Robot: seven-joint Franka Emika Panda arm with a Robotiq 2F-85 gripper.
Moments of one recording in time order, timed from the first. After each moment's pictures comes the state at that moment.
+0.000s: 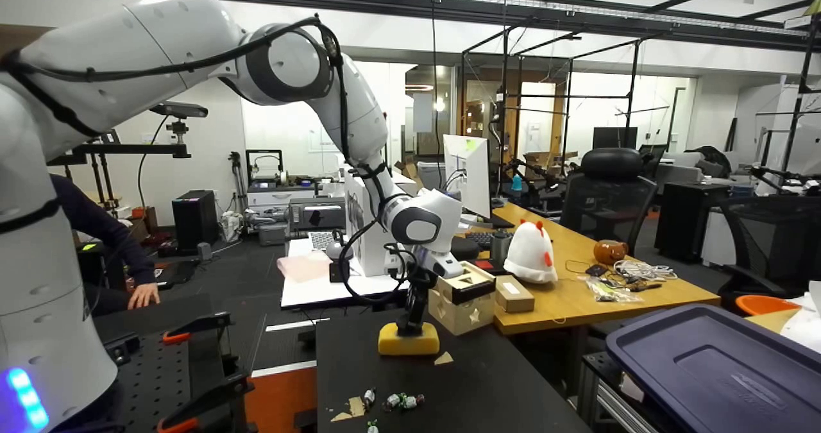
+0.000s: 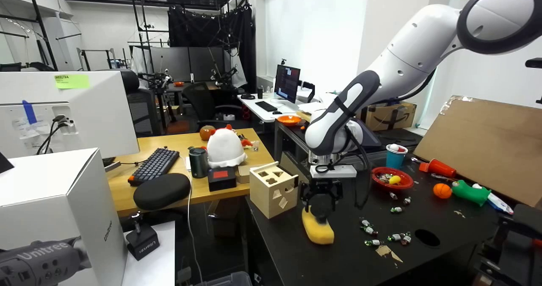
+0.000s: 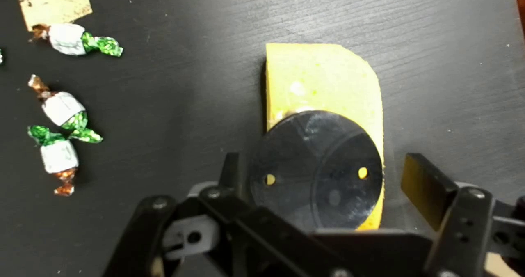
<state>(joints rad) 0.04 1.03 0.00 -1.59 0.26 2.42 0.41</state>
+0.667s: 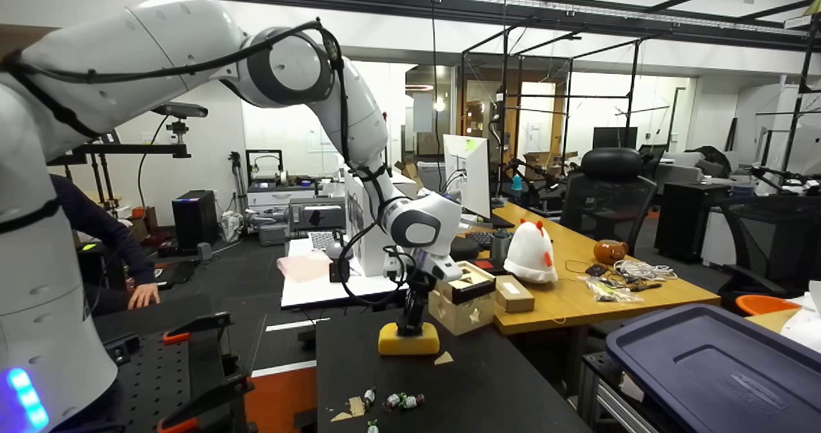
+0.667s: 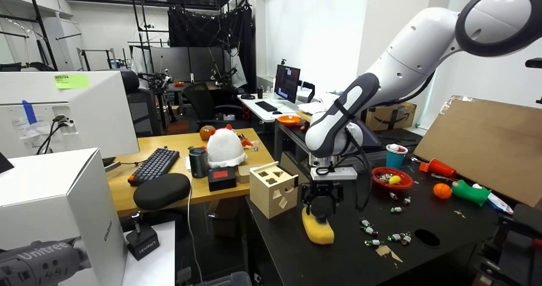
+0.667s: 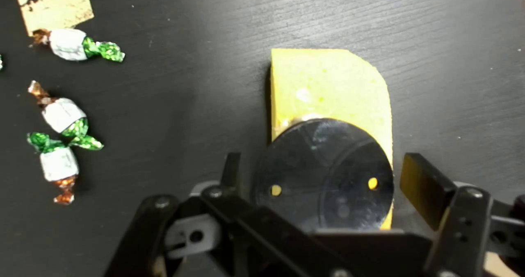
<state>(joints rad) 0.04 1.04 0.00 -1.58 0.26 2.41 0.41</state>
